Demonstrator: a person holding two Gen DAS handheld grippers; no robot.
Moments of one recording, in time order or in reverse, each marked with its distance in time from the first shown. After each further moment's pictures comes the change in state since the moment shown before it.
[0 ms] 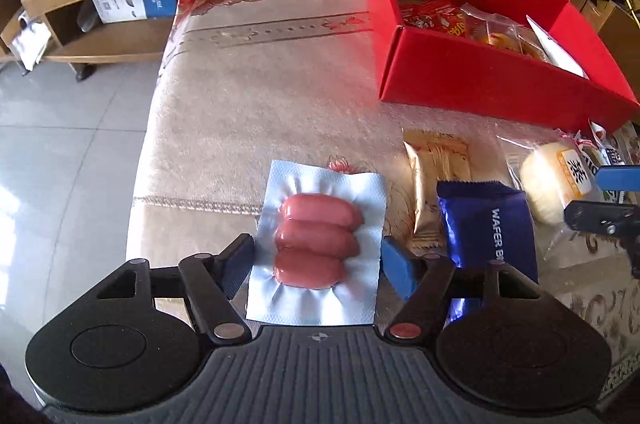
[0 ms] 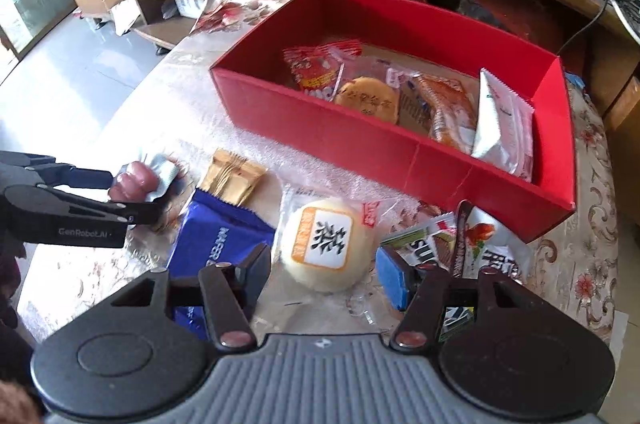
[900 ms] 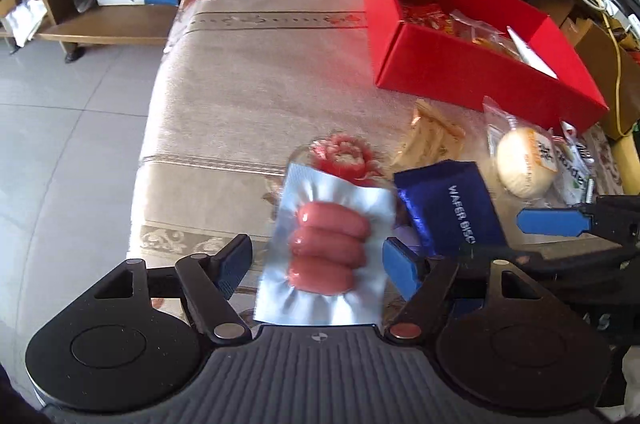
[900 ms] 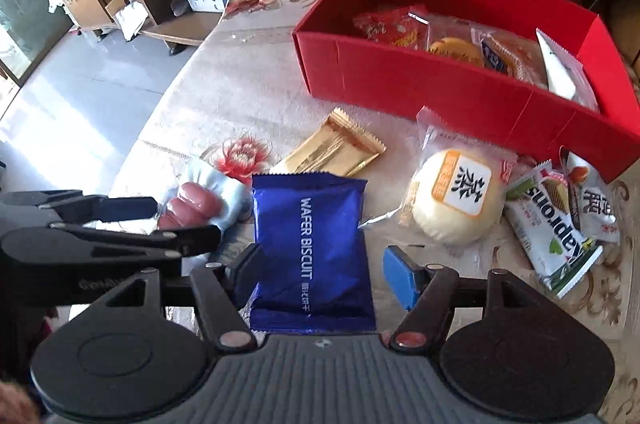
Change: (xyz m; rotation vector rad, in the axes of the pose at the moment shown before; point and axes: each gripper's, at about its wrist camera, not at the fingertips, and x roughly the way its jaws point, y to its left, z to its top) left arm -0.014 0.026 -0.023 -0.049 -0.014 -0.094; right arm 0.018 0.071 -0.008 0.104 0.043 0.036
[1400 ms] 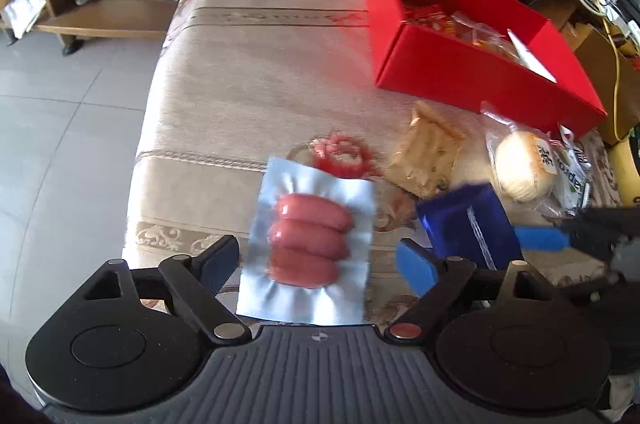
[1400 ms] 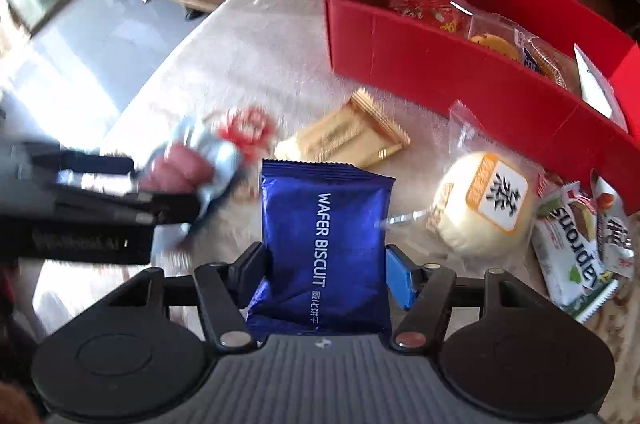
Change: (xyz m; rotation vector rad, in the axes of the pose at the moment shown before) left arm -0.001 0.000 0.002 -0.009 0.005 -0.022; right arm 0.016 0.001 -0.012 -0.138 0.041 -0.001
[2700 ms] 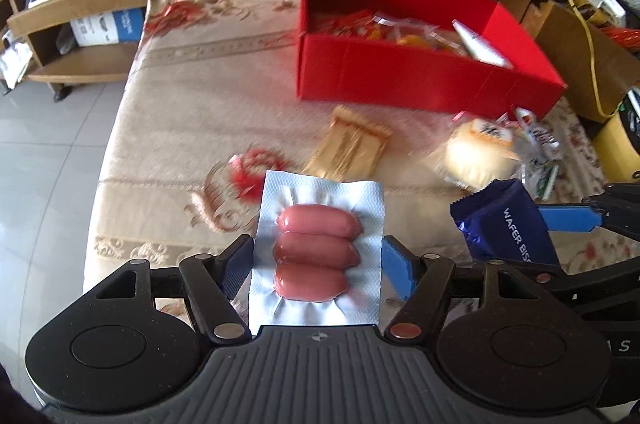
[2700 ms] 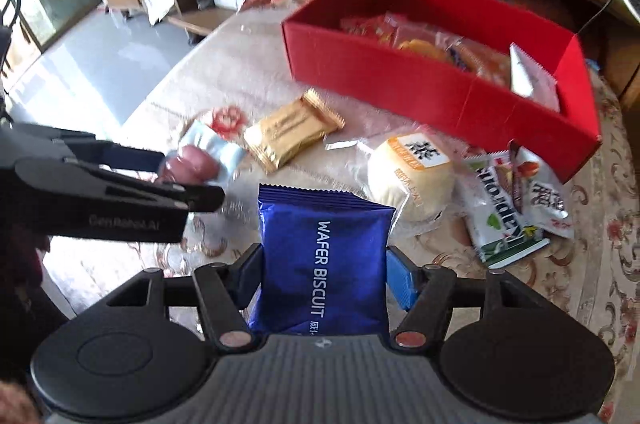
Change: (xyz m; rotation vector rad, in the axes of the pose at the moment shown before) left arm -0.018 -0.067 -0.008 0.101 -0.076 0.027; right arm -0.060 -0.045 -0.034 0.042 -0.130 0.012
